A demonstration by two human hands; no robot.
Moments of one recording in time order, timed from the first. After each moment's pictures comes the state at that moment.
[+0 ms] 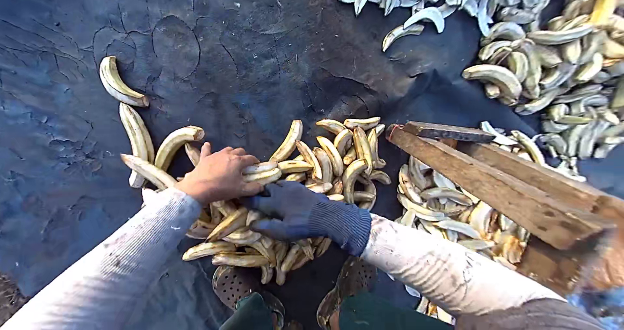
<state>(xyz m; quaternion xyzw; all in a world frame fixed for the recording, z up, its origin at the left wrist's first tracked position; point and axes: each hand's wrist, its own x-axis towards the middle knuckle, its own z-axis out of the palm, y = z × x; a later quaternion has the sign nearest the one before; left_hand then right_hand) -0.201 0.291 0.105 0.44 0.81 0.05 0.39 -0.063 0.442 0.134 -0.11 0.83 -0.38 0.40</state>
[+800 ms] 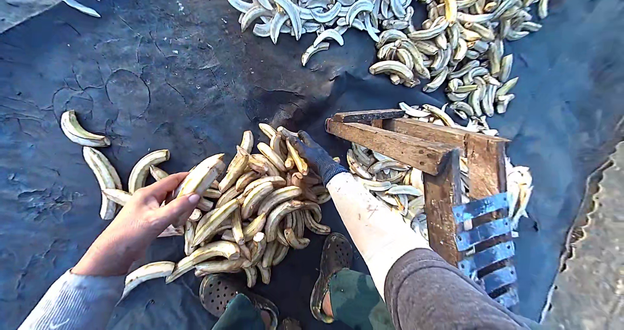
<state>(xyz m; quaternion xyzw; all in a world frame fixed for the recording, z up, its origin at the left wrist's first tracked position) -0.154 0.245 0.197 0.18 0.78 0.43 0.41 0.002 0.590 0.047 0.45 0.76 -0.44 0.16</state>
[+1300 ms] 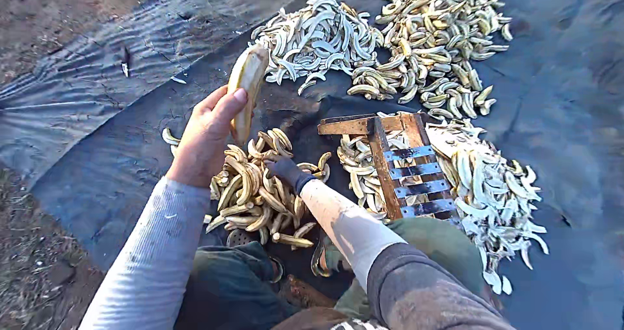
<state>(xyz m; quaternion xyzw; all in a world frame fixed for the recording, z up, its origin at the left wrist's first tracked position) -0.039 0.276 0.400 0.28 0.64 0.66 0.27 0.043 0.418 0.210 0.28 0.81 -0.50 0.12</state>
